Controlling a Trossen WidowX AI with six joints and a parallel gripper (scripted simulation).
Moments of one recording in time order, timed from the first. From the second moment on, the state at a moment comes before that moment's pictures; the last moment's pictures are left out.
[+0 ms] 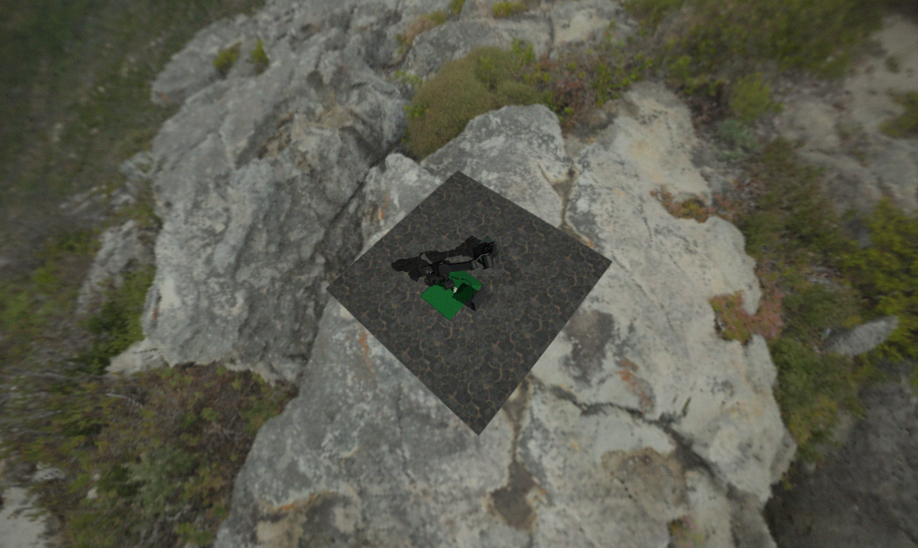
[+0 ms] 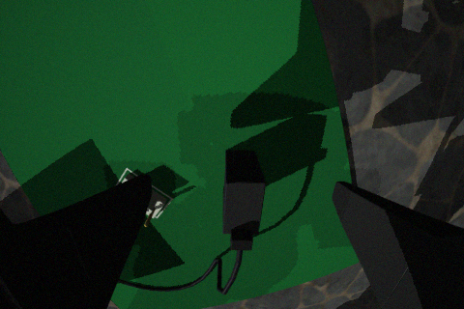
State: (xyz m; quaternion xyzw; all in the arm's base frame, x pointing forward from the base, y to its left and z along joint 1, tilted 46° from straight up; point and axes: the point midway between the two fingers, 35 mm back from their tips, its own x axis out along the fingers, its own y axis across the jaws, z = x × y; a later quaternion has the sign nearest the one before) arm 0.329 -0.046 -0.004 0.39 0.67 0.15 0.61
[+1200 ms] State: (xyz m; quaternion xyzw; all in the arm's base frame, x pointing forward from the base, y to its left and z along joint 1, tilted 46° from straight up) arm 0.329 -0.028 -0.020 0.39 0.67 0.15 0.61
